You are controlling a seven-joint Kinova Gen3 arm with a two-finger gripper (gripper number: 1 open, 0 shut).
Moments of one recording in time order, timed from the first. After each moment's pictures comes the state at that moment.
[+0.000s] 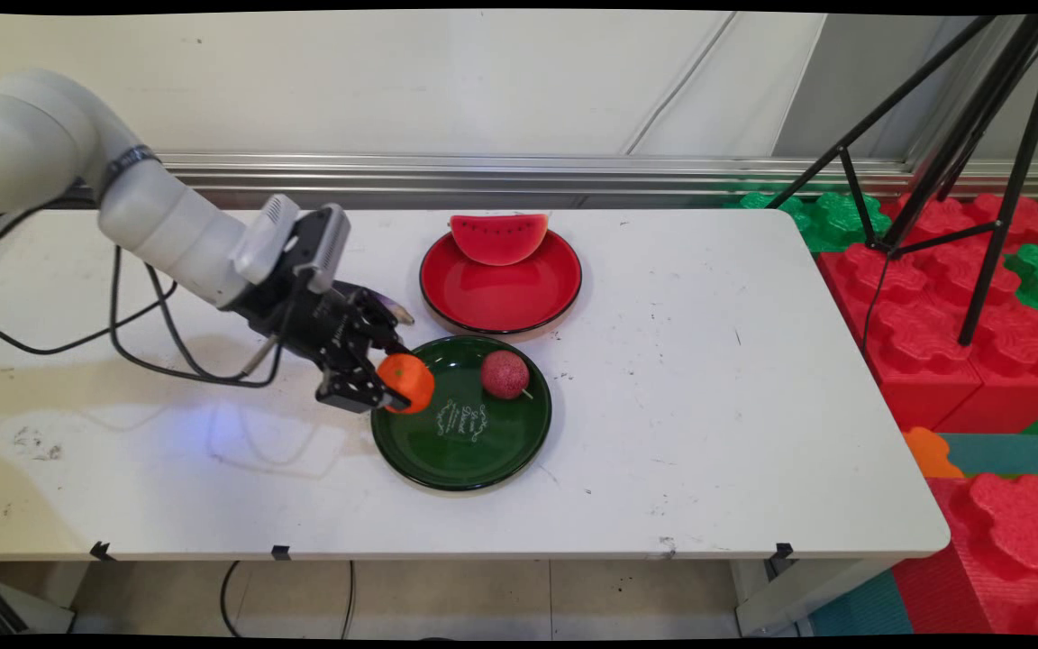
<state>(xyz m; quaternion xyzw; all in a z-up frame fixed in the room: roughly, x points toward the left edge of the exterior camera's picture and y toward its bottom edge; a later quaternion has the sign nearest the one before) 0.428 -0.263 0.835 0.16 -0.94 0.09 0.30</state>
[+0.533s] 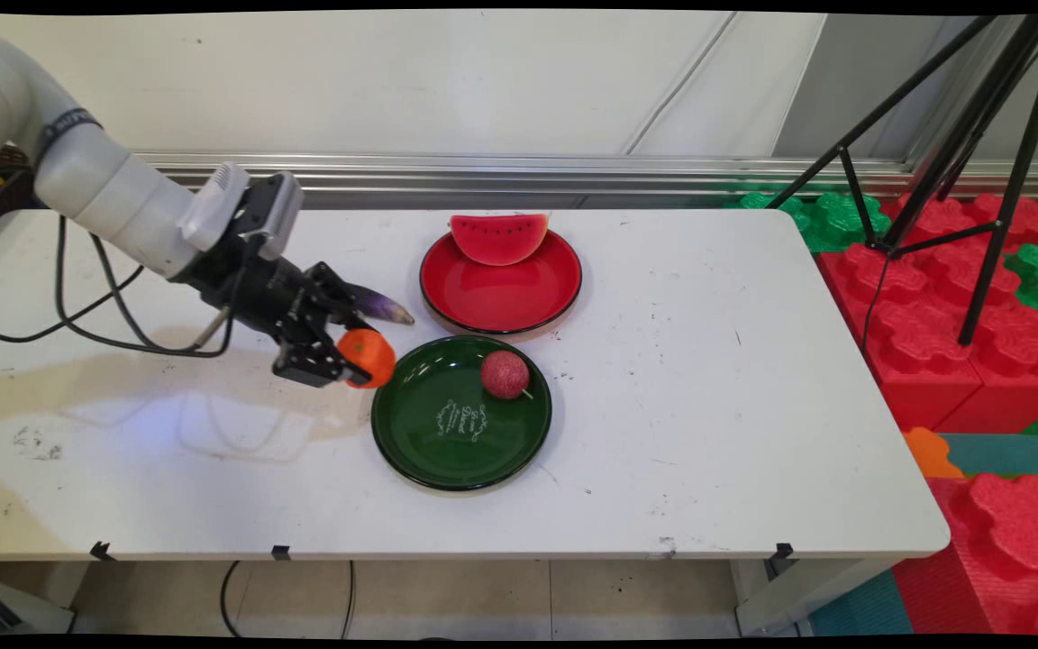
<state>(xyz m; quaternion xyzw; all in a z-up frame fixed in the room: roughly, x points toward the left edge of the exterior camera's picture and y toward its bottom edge) 0.466 -0.257 0.860 0.18 -0.94 0.09 0.29</state>
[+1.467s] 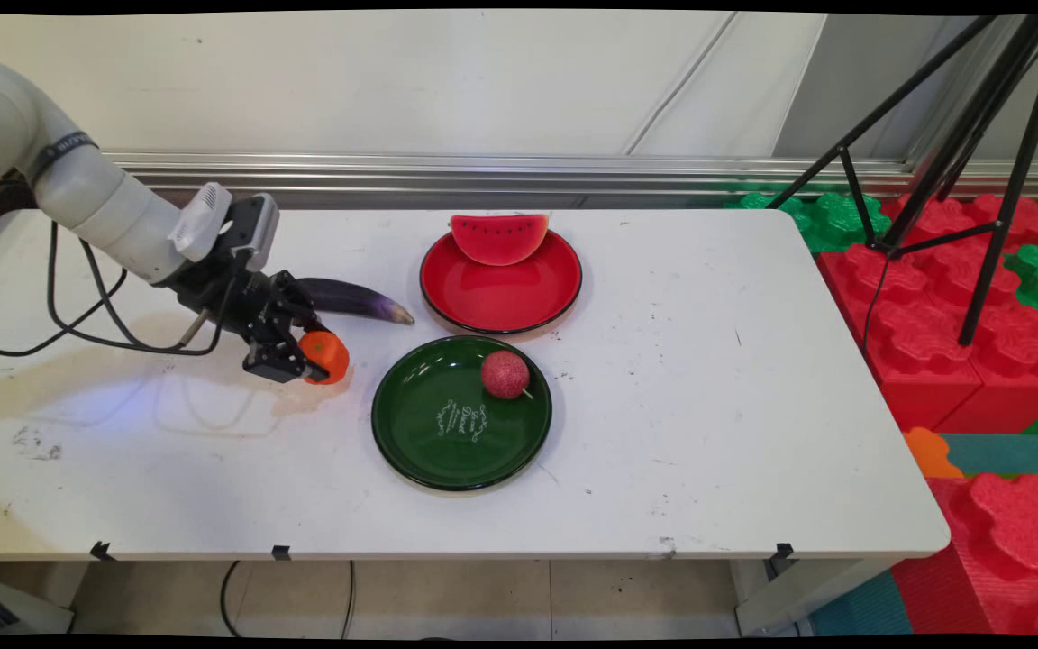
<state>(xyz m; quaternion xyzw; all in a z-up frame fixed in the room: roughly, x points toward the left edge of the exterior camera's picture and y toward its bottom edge) 0.522 -0.273 0.820 0.22 -0.95 0.09 0.23</state>
